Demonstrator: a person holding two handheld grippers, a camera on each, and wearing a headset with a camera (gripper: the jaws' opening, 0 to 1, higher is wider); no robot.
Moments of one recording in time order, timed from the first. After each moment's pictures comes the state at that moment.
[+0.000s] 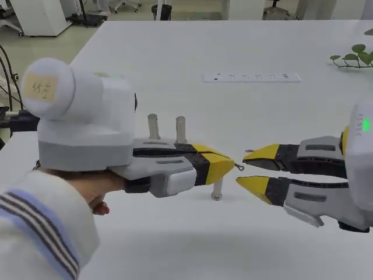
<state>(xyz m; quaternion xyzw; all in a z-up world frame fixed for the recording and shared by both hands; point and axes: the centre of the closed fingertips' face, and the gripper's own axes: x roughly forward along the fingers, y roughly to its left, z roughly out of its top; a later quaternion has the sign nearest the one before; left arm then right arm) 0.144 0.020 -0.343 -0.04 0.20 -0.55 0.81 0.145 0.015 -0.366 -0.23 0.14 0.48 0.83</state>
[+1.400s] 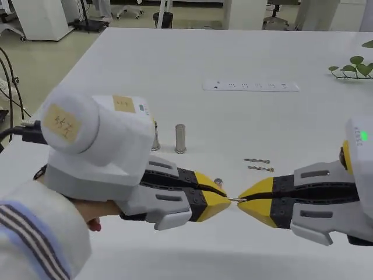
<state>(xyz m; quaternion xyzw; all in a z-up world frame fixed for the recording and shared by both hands) 0.126 0.023 -0.369 0.11 0.20 -0.59 0.77 0.122 0.019 -0.380 -0.23 0.18 0.55 0.78</state>
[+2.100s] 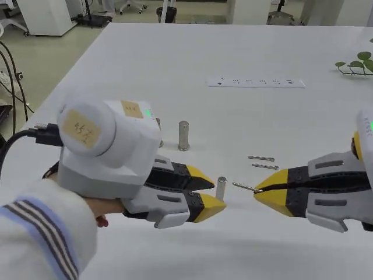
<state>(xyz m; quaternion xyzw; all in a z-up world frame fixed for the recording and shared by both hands) 0.151 0.037 -0.395 0.12 0.23 -0.55 0.79 0.148 -0.009 -0.389 -0.25 0.21 0.53 0.78</state>
